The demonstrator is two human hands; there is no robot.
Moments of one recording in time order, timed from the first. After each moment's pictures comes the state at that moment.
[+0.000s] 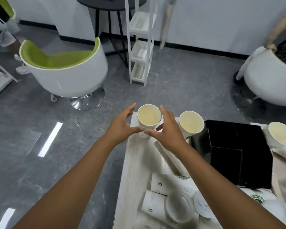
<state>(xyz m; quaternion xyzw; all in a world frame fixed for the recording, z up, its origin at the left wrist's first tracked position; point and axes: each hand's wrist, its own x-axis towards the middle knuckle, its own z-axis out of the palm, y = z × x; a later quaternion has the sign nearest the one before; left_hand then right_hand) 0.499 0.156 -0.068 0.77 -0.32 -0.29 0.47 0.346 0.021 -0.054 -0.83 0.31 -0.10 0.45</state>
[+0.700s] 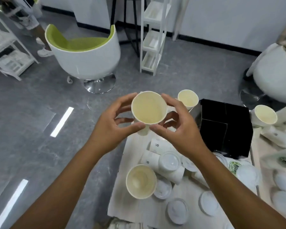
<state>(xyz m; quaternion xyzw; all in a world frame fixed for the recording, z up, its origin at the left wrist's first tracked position) 0.345 0.293 0.080 0.72 -0.32 -0.22 0.58 0.213 0.121 0.075 -0.79 0.17 -0.18 0.56</state>
